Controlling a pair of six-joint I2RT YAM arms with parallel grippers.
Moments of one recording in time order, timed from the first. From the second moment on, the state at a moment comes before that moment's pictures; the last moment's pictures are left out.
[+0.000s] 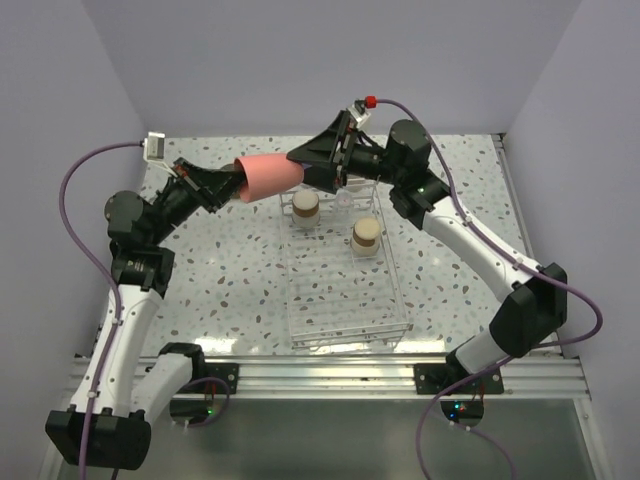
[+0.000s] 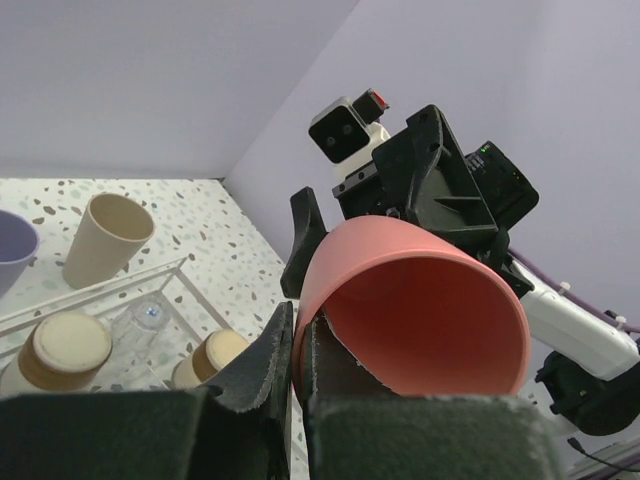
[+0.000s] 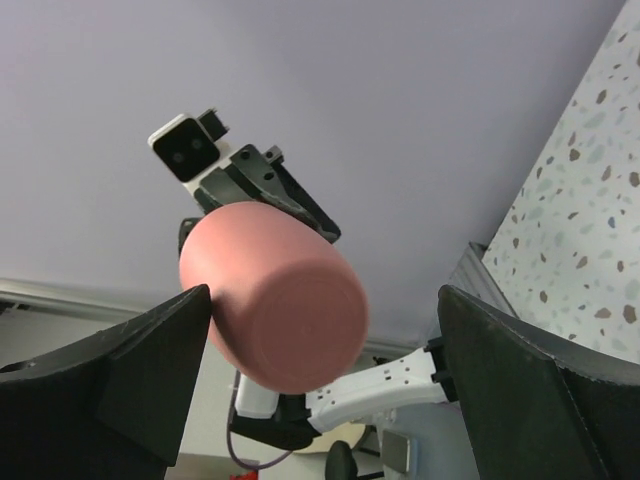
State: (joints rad) left arm -0.07 0.89 0.93 0.23 0.68 -0.88; right arm 0.56 1.53 1.42 0.18 -0.70 1.33
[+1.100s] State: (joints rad) left arm -0.07 0.86 0.88 0.22 0.67 -0.96; right arm 0.69 1.49 1.39 0.32 -0.68 1.44
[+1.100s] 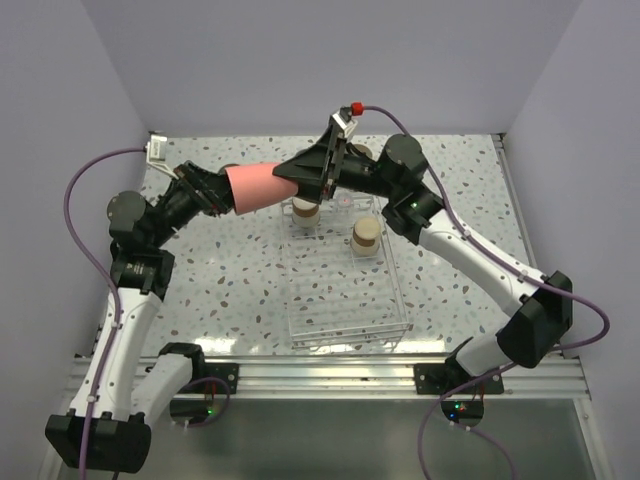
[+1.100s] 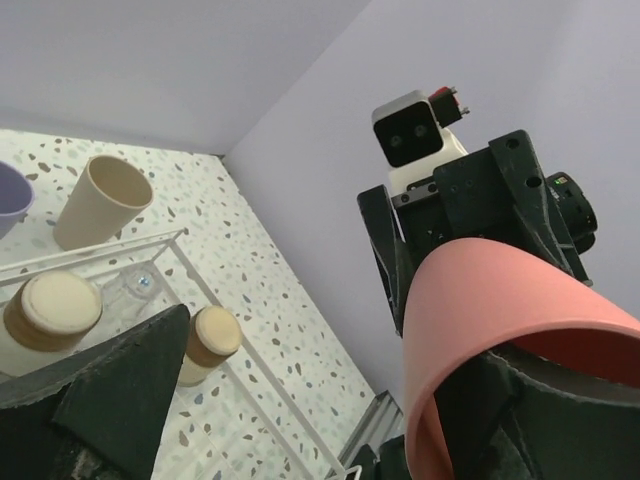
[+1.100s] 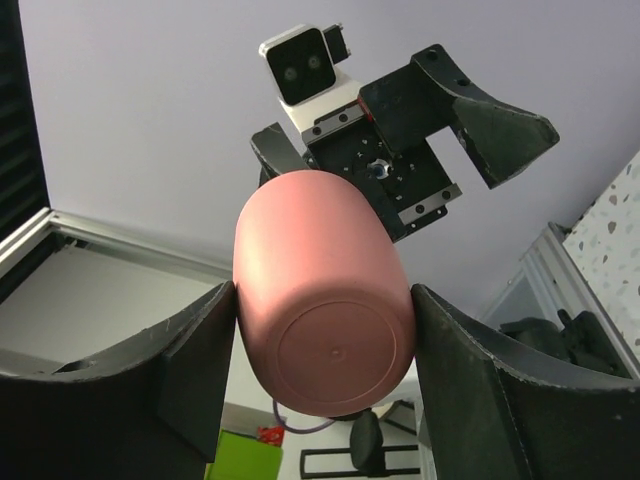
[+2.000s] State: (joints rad) left arm -0.07 0.86 1.16 -0.55 0.19 -0.57; right arm 0.55 1.42 1.69 -0.67 -0.43 0.63
